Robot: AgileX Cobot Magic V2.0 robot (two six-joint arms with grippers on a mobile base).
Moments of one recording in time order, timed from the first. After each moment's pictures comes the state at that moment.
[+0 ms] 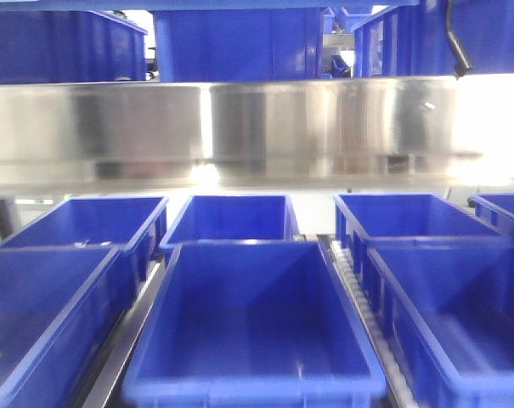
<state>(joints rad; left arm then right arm) -0.23 1.75 -2.24 0.09 1.28 -0.17 0.33 1.83 -2.34 -0.11 1.28 0.25</state>
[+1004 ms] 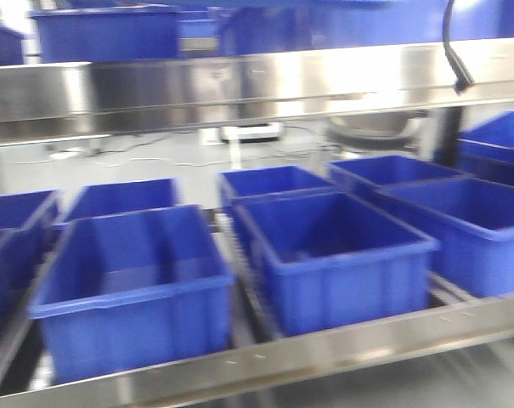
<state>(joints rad) -0.23 1.72 -2.24 0.13 1.32 -0.16 0.34 1.85 -2.34 -0.07 1.25 0.25</state>
